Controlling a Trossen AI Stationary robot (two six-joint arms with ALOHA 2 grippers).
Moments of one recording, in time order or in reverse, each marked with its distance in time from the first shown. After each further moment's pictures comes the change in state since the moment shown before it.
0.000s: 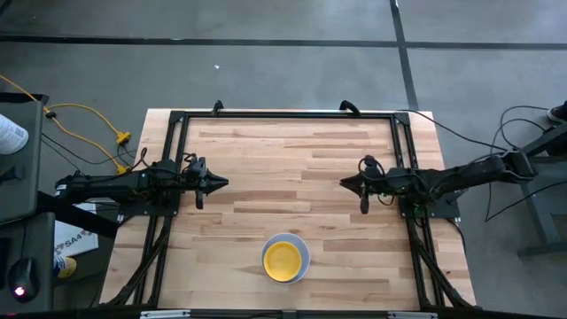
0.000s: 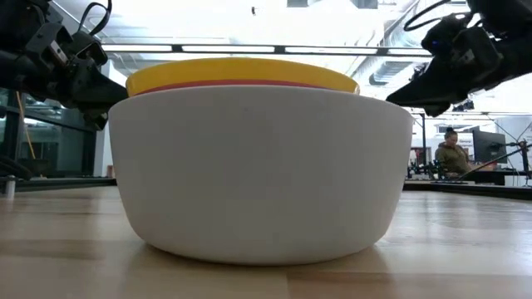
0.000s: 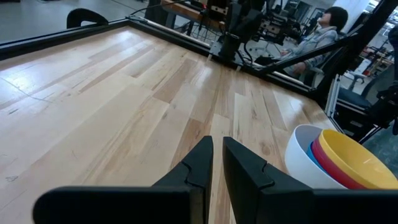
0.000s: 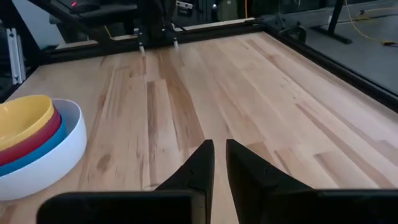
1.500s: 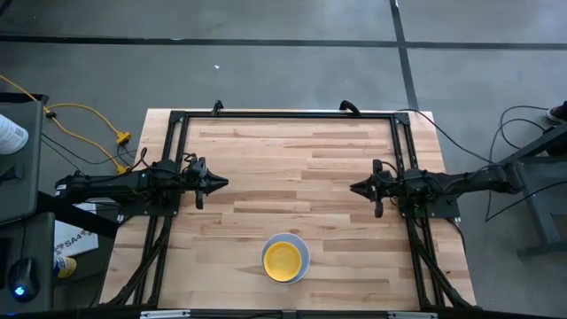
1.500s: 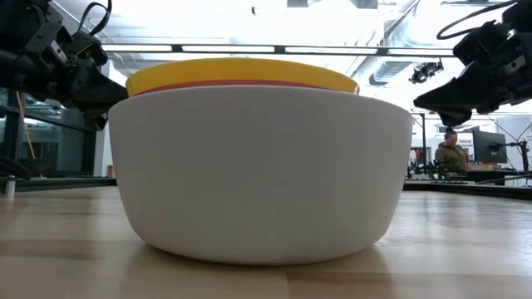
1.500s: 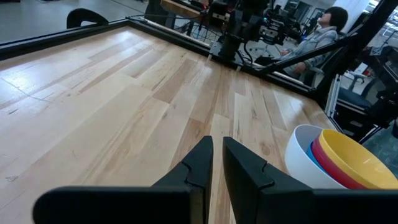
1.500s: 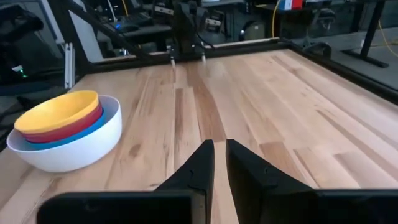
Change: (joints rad) left arm 0.000 0.000 0.000 0.000 0.000 0.000; right arm 0.000 -0.455 -0.178 -0.155 -0.115 -0.039
